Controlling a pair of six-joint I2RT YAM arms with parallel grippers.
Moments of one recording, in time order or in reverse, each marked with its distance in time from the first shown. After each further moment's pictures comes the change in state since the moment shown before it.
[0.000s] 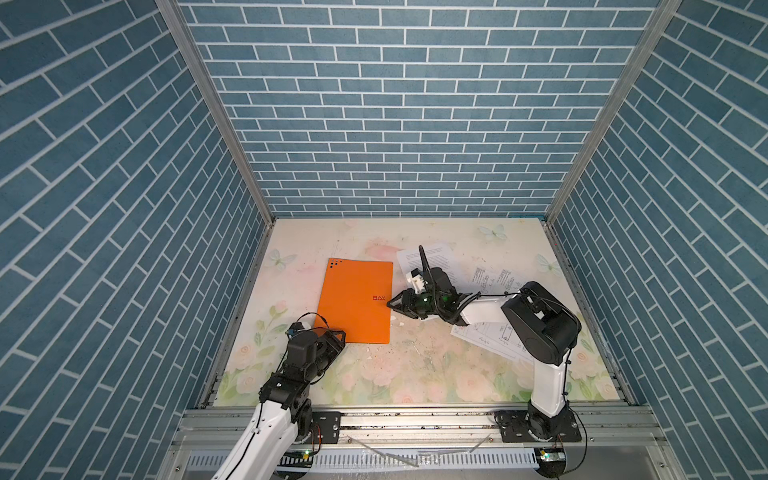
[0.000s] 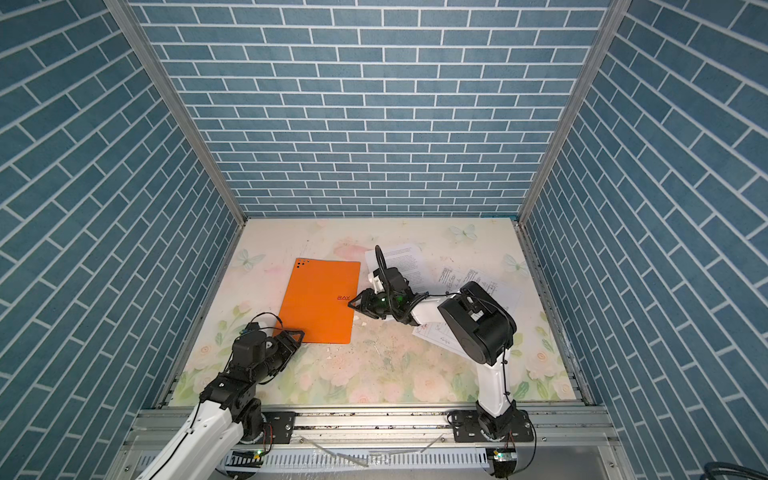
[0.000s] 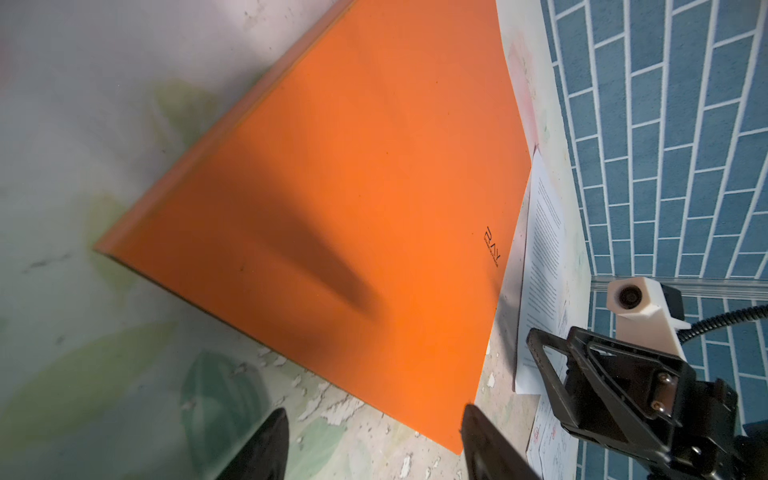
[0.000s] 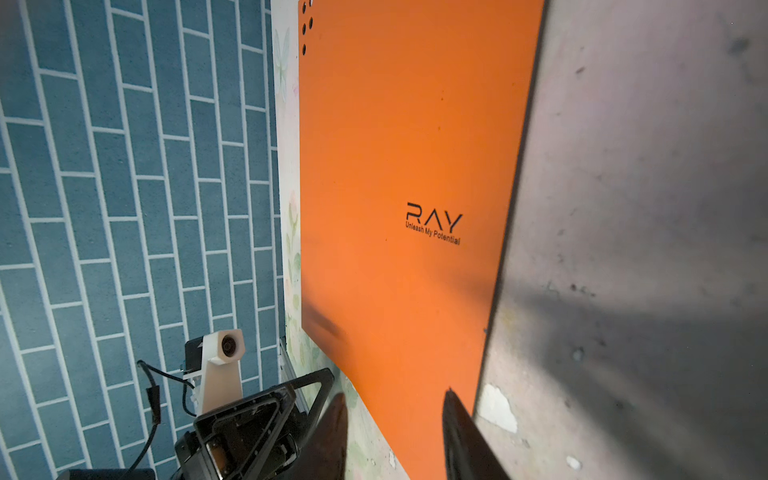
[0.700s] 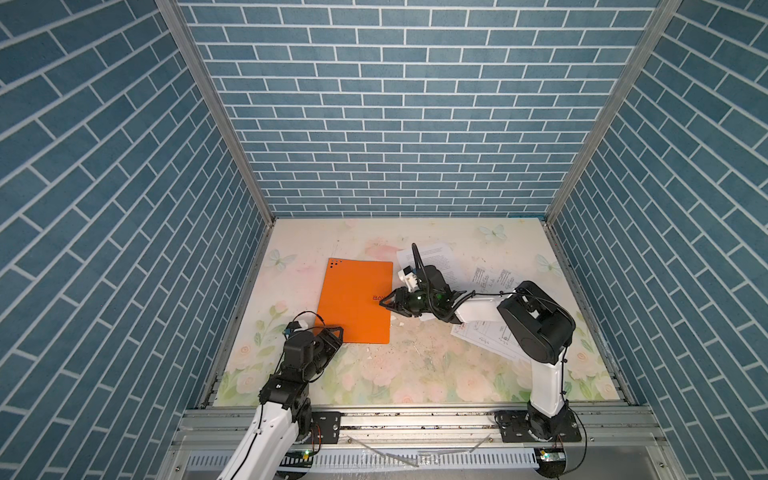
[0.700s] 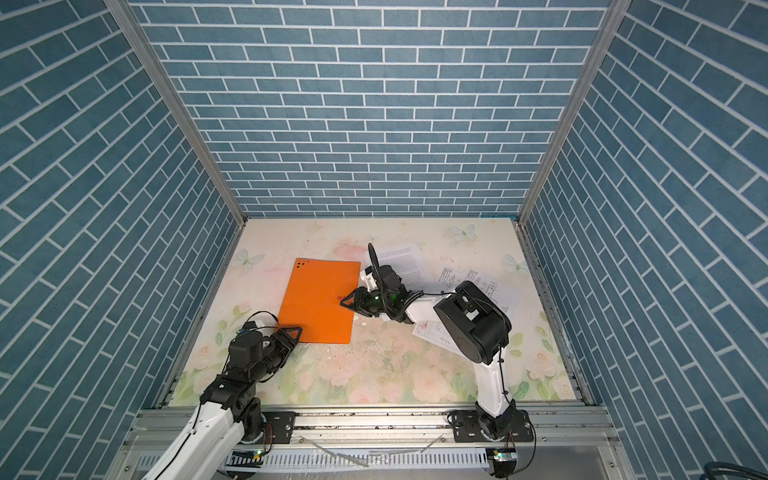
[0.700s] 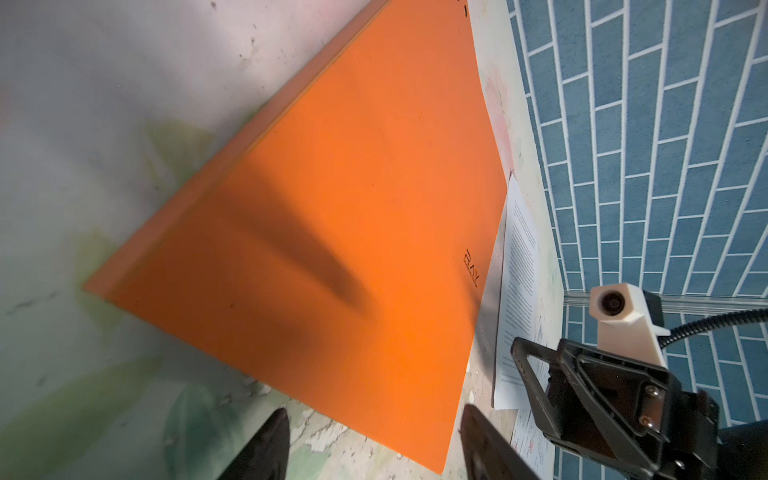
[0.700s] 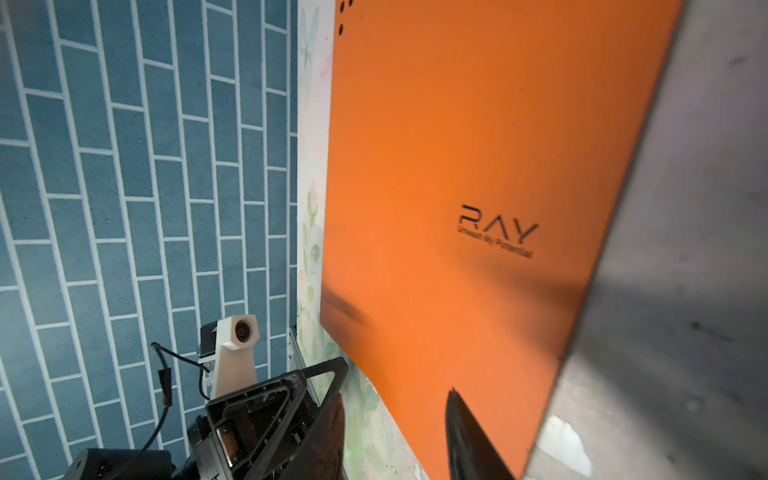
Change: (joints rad) left arm 0.048 -0.005 -0.026 0.077 0.035 -0.023; right arm 0.040 0.038 0.095 -0.008 -0.026 -0.016
